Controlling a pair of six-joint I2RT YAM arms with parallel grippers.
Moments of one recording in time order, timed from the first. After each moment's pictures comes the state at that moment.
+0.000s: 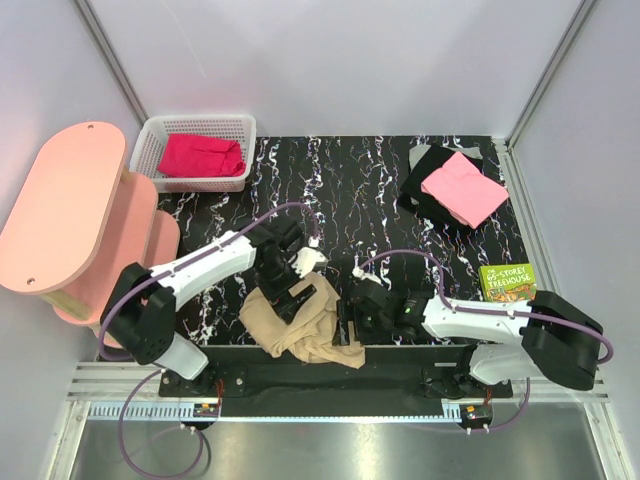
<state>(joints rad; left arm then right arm) -0.67 1.49 1.05 -1.02 0.34 0.29 1.09 1.30 0.58 -0.26 -0.06 0.94</state>
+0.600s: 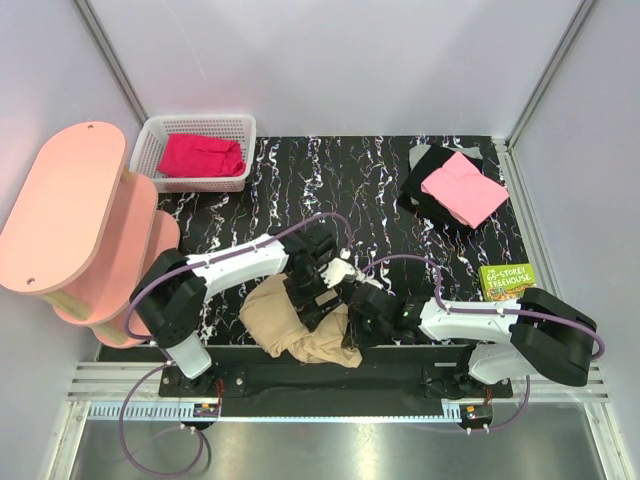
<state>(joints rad) -0.83 1.66 1.15 -0.94 0.36 0.25 1.09 1.34 0.52 -0.14 -0.08 1.02</state>
